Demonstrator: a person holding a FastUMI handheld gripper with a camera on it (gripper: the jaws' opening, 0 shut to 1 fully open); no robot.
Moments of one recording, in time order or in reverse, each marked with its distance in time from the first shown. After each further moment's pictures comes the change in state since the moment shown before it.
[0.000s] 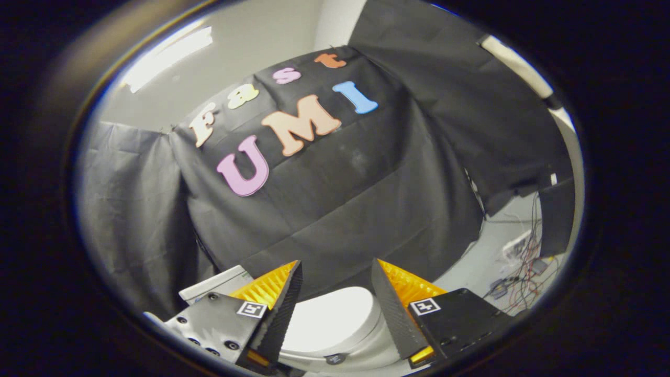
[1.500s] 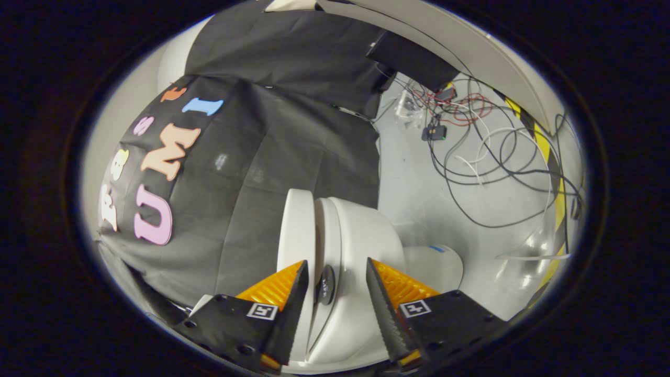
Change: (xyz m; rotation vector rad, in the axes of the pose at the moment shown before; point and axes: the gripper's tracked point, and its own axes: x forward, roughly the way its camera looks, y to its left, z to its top) arm -0.013 -0.027 -0.286 0.711 -0.018 -0.470
